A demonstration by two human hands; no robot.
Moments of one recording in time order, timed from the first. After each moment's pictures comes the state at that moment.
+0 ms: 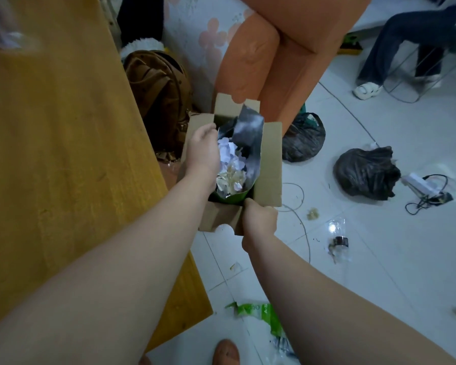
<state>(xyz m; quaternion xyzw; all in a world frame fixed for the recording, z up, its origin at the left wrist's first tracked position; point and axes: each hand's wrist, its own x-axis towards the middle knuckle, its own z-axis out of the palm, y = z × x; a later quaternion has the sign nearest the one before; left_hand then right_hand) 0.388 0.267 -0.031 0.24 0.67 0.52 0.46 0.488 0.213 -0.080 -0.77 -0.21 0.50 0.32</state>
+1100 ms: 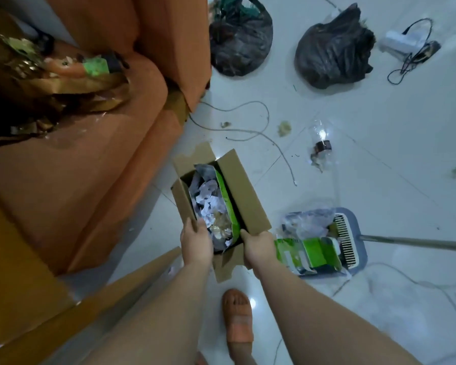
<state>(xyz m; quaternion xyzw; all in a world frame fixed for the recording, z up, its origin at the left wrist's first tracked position) 0.548 0.128 -0.309 0.27 0.80 0.17 0.51 0.657 0.101 -0.319 -0.82 -0.13 0.52 0.20</state>
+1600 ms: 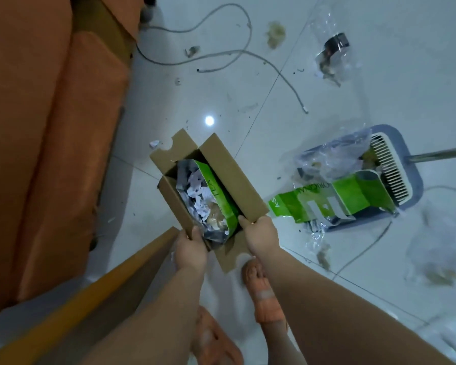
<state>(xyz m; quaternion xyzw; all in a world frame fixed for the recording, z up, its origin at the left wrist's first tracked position) 0.516 0.072 -0.494 0.33 0.82 -0.04 0.48 0.651 0.047 -0.502 -0.82 -0.08 0.55 0.14</state>
